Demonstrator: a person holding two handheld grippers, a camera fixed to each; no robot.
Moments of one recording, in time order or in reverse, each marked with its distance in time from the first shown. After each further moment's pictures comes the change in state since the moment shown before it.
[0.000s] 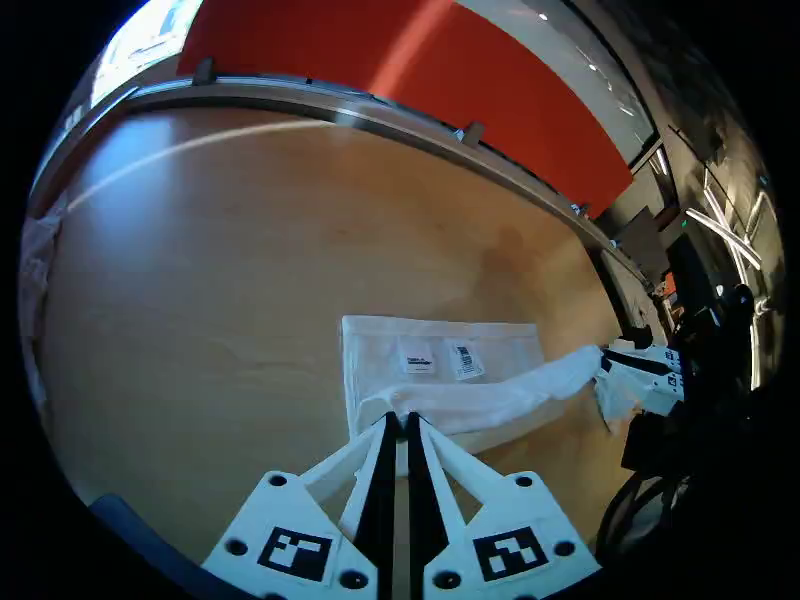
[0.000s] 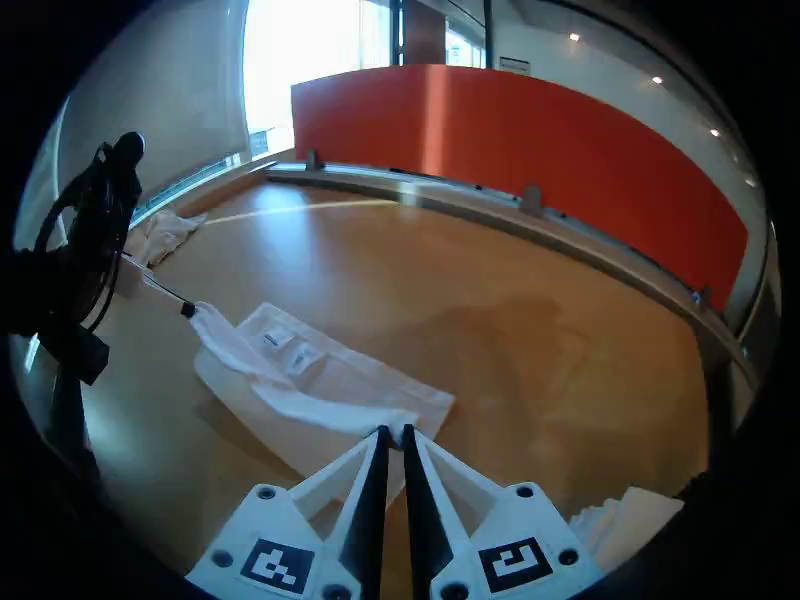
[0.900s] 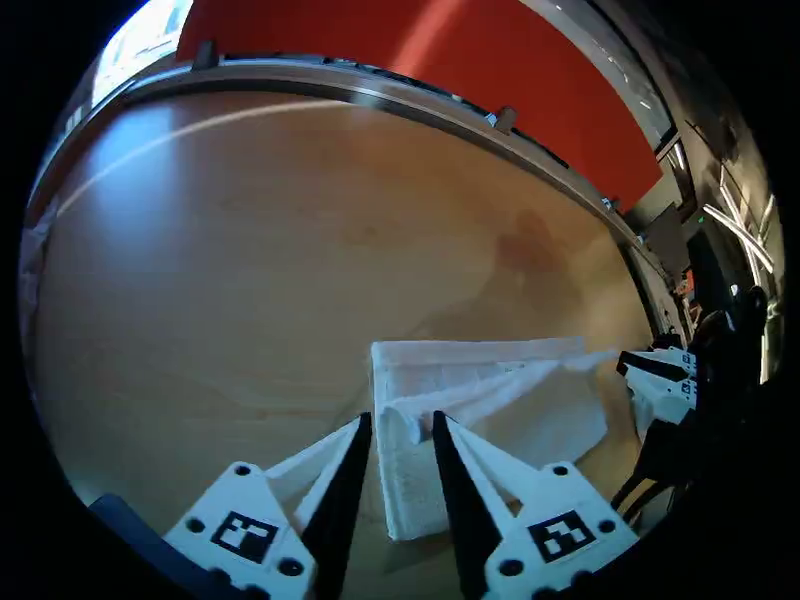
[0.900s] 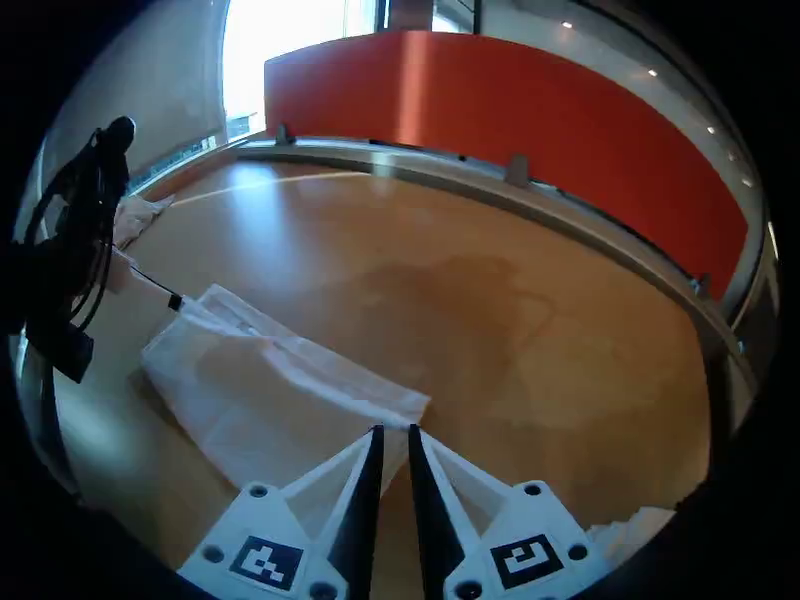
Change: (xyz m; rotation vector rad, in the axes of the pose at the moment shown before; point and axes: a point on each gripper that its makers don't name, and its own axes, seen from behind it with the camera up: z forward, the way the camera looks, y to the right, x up) left arm 0.016 -0.030 0.056 0.072 -0.031 0.000; right arm -0.016 0.034 0.048 -0.069 -0.055 0.008
